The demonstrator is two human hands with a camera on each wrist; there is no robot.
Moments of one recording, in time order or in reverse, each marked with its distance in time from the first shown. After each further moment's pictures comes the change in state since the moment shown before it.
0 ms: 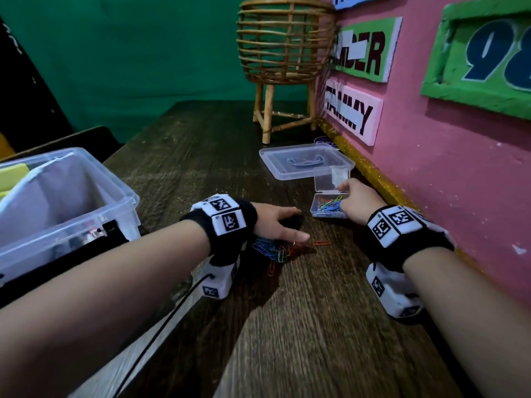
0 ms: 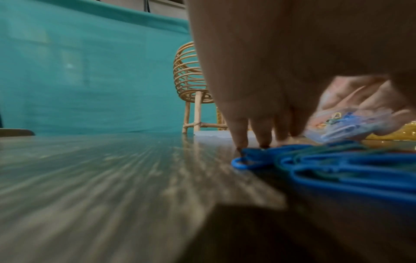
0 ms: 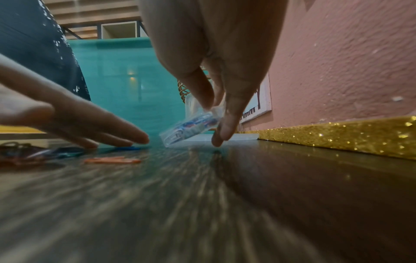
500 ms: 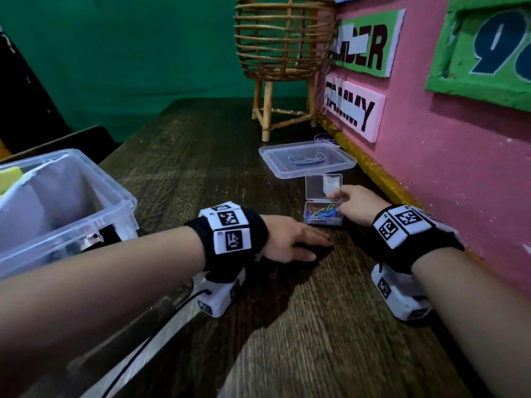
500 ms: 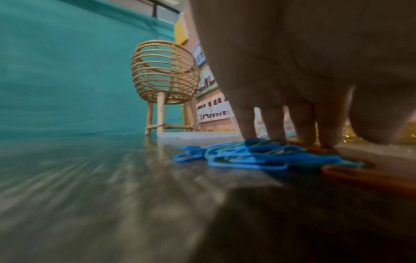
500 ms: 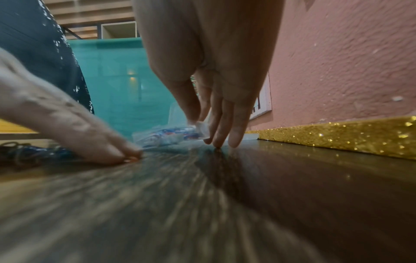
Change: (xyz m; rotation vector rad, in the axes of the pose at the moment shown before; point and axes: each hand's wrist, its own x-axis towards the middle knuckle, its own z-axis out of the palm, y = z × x) left_hand 0.002 0.011 0.018 0.306 0.060 0.468; right_hand 0.010 0.004 0.007 0.015 -0.104 -0.059
